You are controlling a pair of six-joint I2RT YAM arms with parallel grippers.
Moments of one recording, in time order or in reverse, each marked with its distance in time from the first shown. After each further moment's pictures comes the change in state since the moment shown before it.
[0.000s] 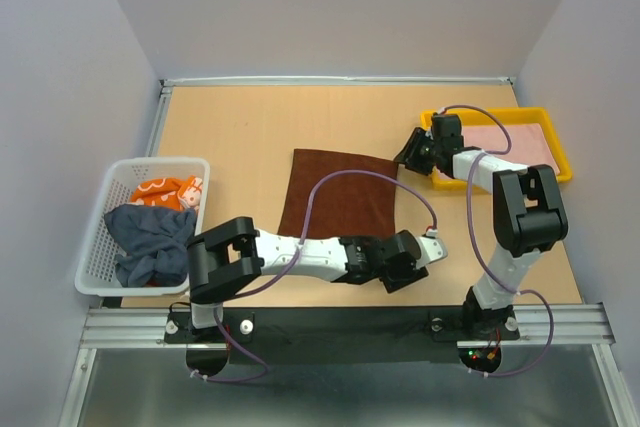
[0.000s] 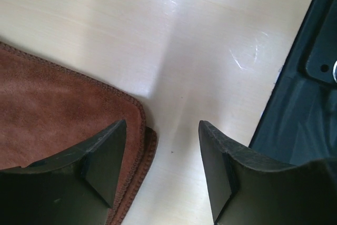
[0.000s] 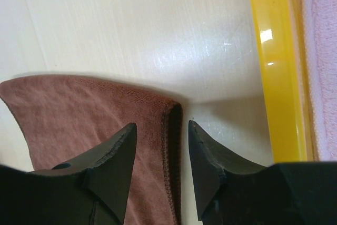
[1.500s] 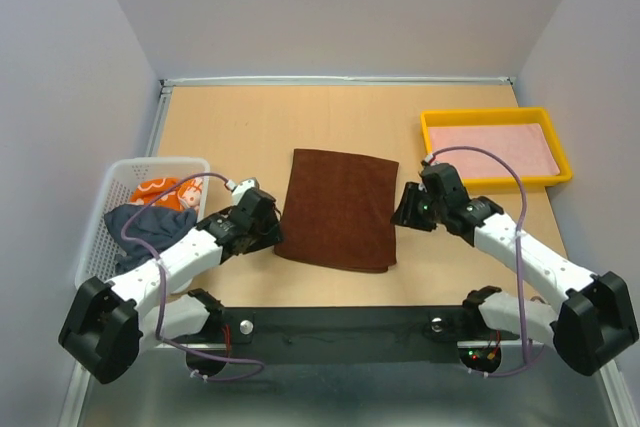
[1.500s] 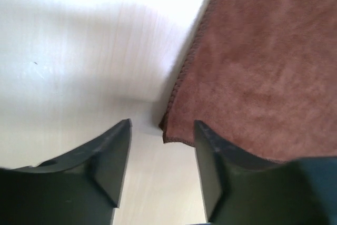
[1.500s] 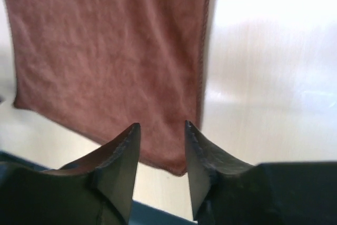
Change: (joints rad) left arm 0.742 -0.751 -0.617 -0.369 -0.050 -0.834; right arm 0.337 -0.722 -0.385 -0.430 0.160 0.052
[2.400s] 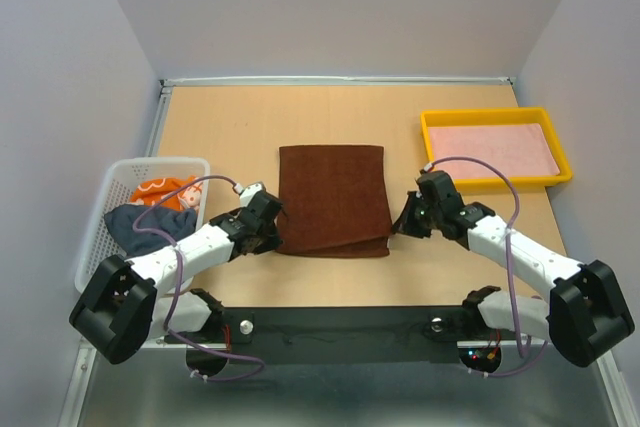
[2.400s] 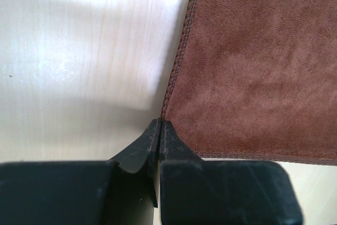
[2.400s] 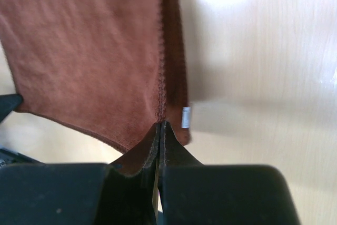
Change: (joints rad) left arm -0.024 0.103 -0.008 0.084 -0.006 0.000; right arm -0.001 0.085 -0.033 0.100 -0.062 0.087
